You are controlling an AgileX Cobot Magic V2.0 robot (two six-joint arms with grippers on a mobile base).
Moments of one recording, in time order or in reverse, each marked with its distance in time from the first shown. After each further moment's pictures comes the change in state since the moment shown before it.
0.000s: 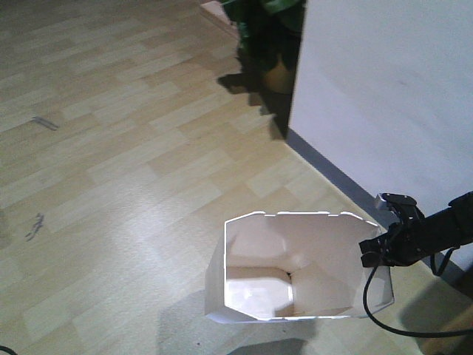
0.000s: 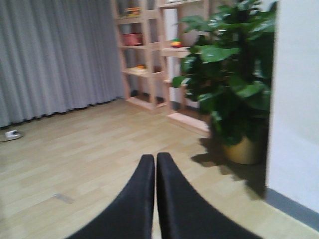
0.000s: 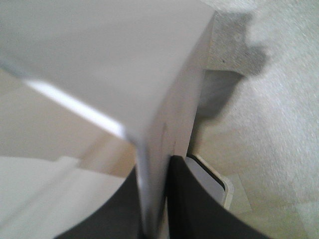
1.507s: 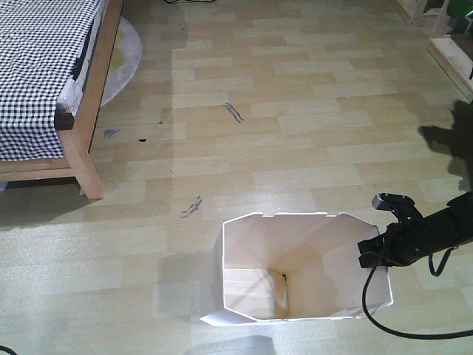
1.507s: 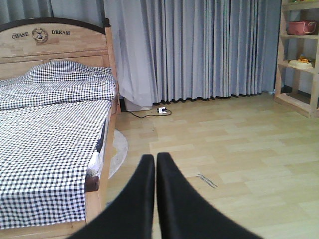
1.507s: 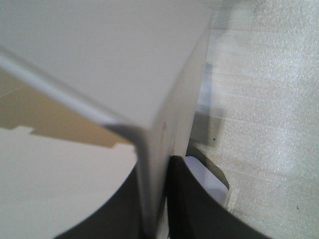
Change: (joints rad) left arm 0.000 0.000 0.000 0.000 0.000 0.000; right arm 0.000 0.000 0.000 0.000 0.013 0.000
